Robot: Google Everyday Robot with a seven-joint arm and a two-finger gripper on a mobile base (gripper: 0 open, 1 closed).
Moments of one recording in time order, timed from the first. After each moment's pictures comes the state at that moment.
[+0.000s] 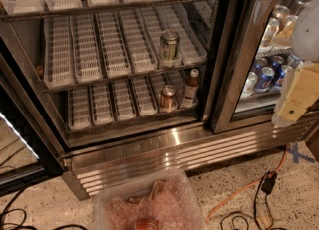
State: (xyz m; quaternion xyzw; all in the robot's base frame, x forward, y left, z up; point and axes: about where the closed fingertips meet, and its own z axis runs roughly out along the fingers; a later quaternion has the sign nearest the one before) arm 0.438 -0.217 0.976 -0.60 0.78 -0.03 0.16
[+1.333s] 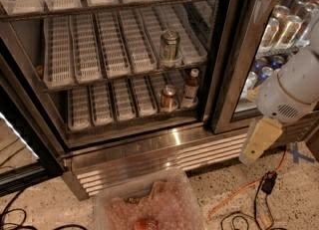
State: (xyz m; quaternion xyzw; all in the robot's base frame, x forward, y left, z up) arm 0.447 -0.206 0.837 -0.57 0.80 0.06 0.15
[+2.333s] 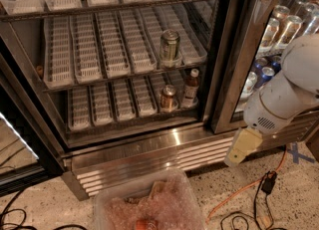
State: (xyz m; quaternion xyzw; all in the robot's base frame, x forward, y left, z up) arm 0.466 -0.207 0.779 -0.52 0.84 0.05 0.15
